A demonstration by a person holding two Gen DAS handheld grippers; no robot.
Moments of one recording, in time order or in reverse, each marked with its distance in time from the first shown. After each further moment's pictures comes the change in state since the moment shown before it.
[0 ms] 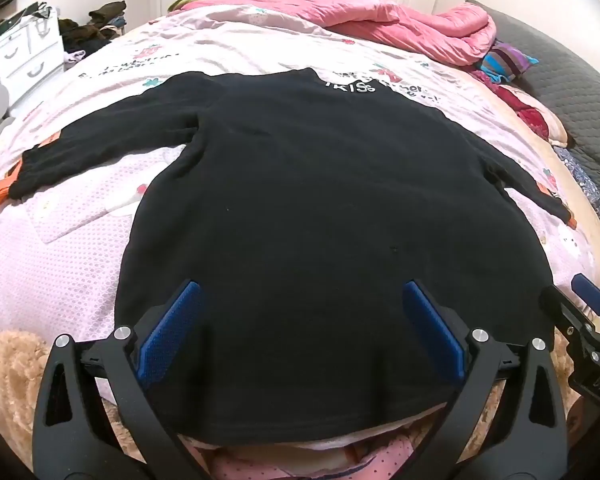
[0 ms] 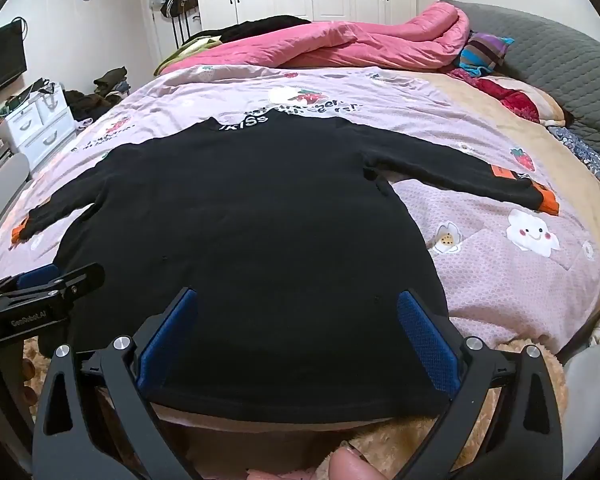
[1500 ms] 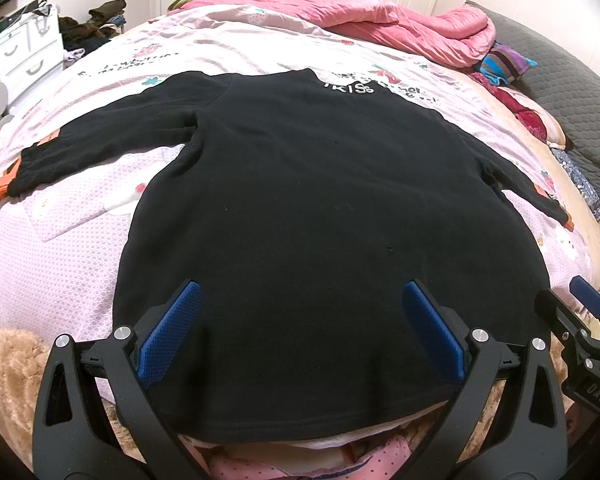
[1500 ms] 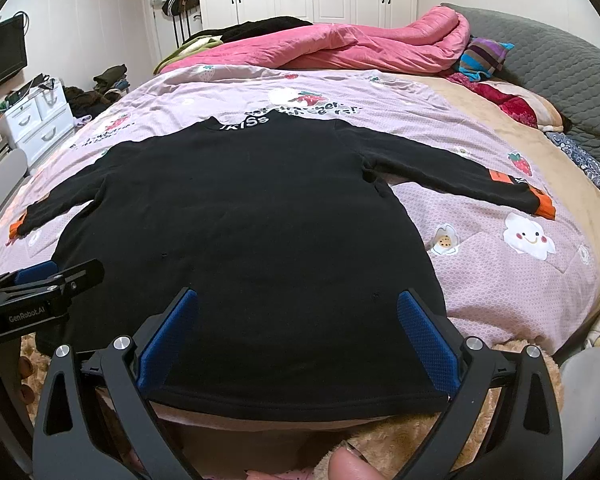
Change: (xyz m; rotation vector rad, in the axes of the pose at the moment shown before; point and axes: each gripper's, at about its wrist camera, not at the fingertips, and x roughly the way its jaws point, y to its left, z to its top) left arm 0.000 0.000 -0.001 -0.005 0.001 -0.009; right arm 0.000 0.003 0.000 -0.011 -0.002 -0.012
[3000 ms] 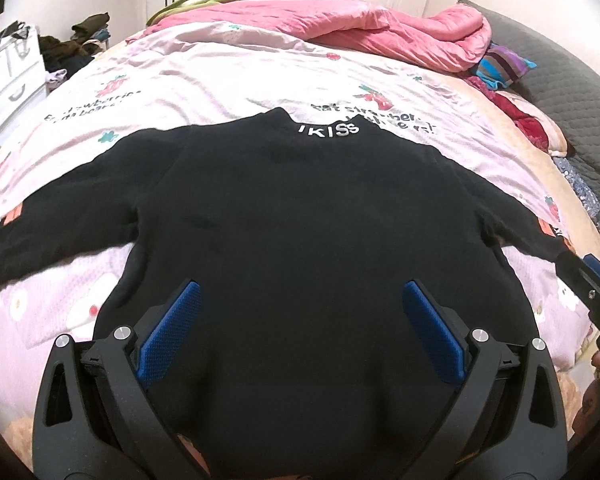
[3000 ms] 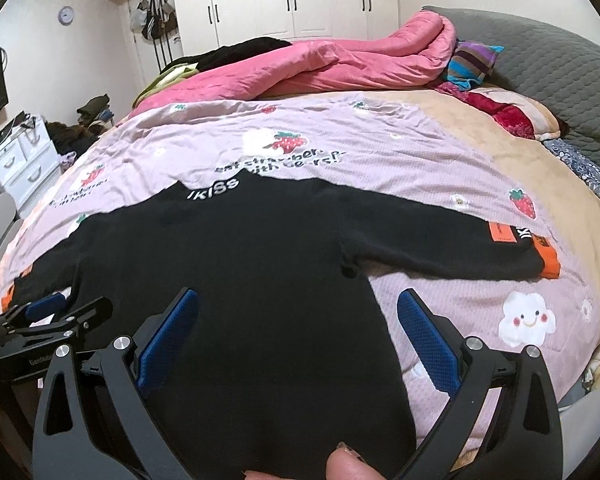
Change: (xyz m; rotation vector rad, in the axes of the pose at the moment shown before) left arm 0.037 -0.035 0.092 0.038 -0.008 -0.007; right arm 0.031 -0.037 0.103 0.081 -0.052 -0.012
